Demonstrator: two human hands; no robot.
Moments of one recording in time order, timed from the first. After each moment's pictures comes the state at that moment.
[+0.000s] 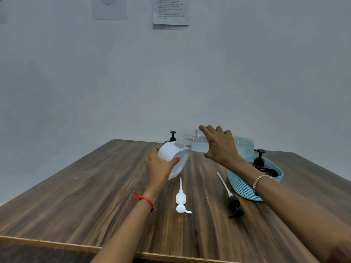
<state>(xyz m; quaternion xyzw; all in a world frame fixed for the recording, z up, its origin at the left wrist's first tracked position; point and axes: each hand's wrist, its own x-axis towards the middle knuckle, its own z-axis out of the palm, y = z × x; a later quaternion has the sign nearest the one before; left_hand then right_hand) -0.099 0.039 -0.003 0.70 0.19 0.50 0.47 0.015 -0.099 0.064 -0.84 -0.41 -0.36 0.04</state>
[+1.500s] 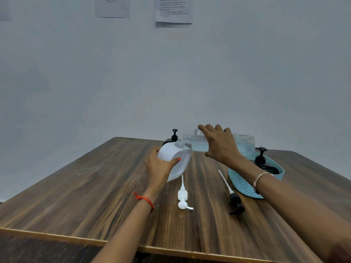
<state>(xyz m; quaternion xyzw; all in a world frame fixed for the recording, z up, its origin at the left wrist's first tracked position) -0.105 0.042 -0.011 0.69 0.21 0.49 0.49 0.009 -0.096 0.064 -0.84 -0.41 -0.36 0.01</state>
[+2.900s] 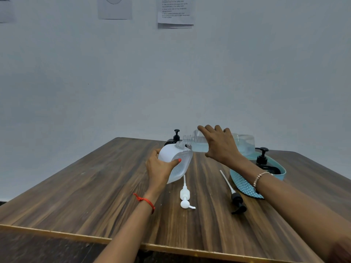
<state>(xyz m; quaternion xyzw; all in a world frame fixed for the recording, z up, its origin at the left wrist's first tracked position) -0.112 0.043 -0.014 0.69 0.22 0.48 0.49 0.006 -0.092 0.063 -0.83 -0.42 -0.36 0.00</state>
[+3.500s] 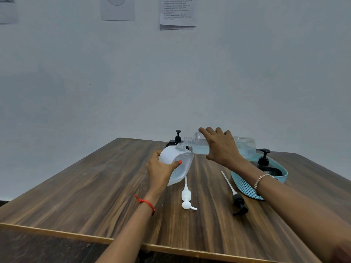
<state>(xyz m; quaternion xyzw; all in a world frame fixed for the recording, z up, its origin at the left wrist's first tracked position) -0.115 0.045 -0.018 0.69 0.22 0.48 0.49 0.003 -0.091 0.060 -0.84 -0.42 -0.35 0.00</state>
